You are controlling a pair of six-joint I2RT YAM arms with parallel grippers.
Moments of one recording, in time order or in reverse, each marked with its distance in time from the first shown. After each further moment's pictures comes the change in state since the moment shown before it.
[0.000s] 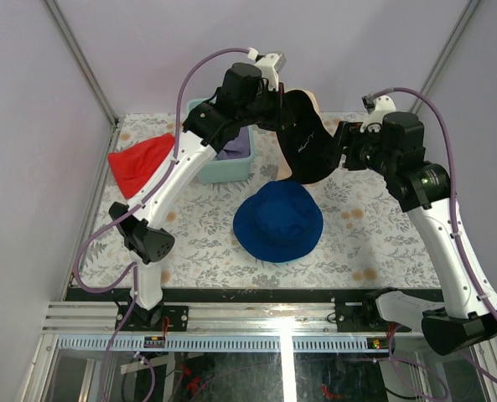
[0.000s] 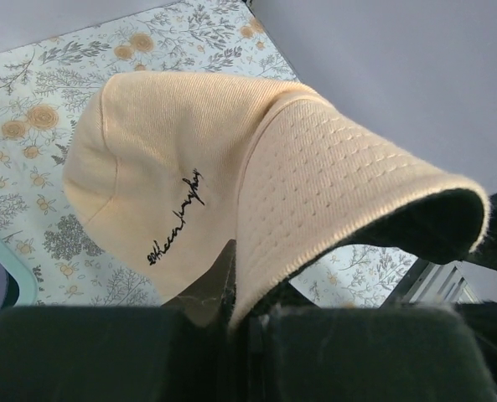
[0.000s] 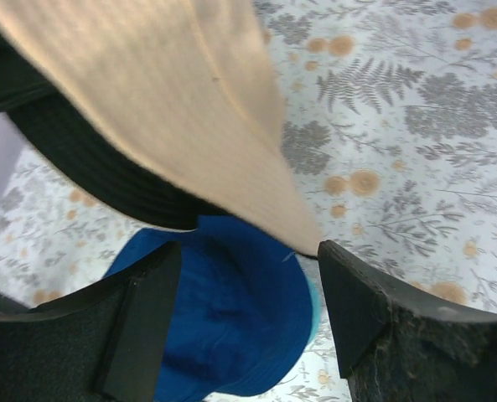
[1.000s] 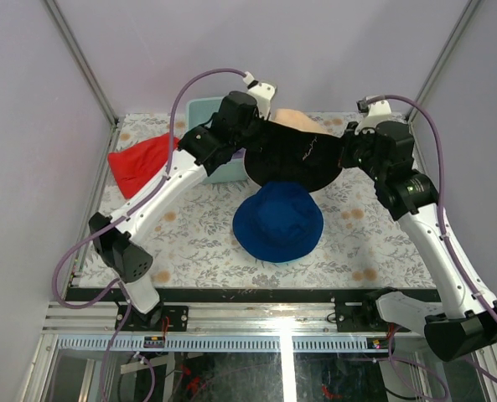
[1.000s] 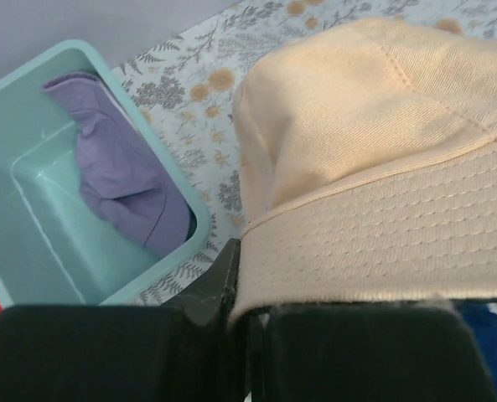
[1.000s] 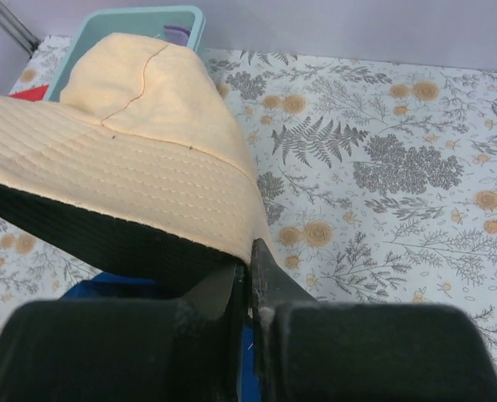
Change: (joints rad) left arm -0.016 -0.187 -0.372 0.068 -0.345 0.314; right arm 0.016 -0.023 -0.166 0.264 0.168 -0.099
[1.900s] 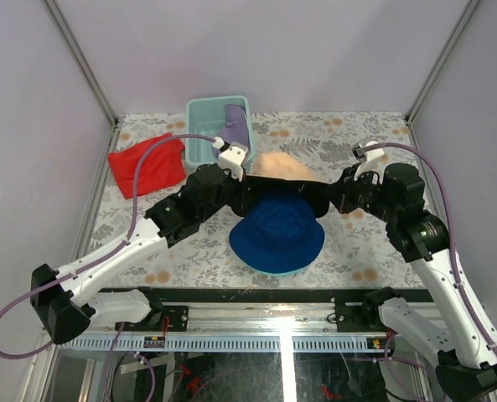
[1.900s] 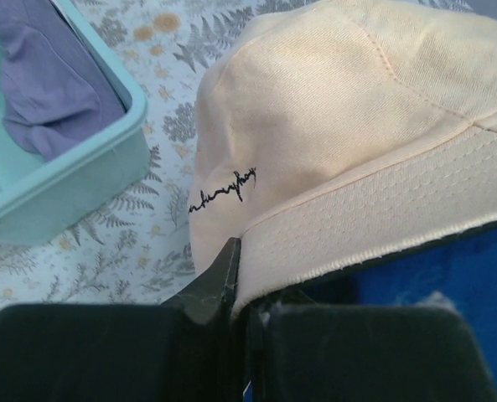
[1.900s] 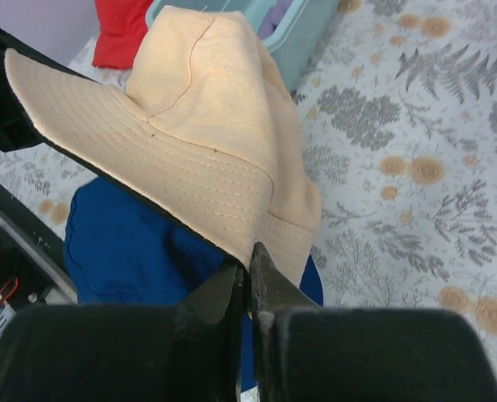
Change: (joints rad) left arm -0.151 -0.570 -0.869 0.414 -0.057 -0.094; right arm 0.028 -0.307 -0.283 -0.053 -0.304 -0.018
